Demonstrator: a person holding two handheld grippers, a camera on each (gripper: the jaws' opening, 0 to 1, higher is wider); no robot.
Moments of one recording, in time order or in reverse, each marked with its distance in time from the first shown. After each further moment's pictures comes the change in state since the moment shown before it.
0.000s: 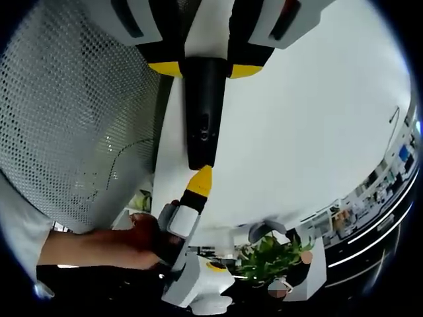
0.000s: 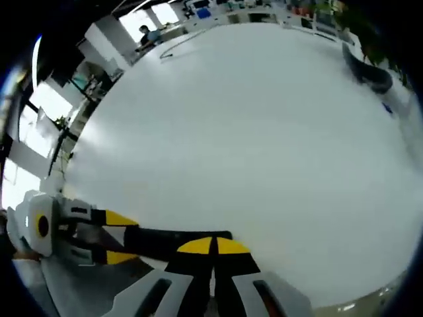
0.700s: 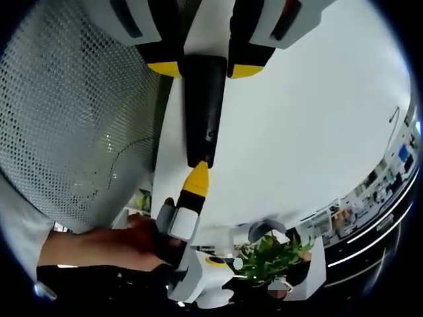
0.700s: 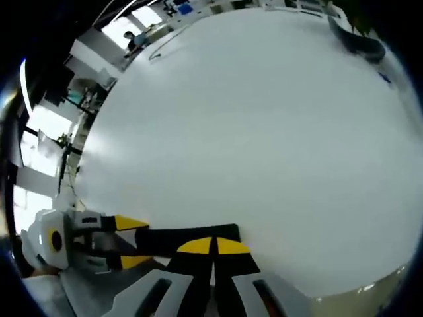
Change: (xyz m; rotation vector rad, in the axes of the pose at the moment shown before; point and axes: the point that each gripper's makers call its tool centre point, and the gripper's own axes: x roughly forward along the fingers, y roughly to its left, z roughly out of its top) left arm 0.003 -0.001 0.003 0.004 -0.007 0.000; right arm -0.001 0.004 -0.008 0.138 0.049 0.074
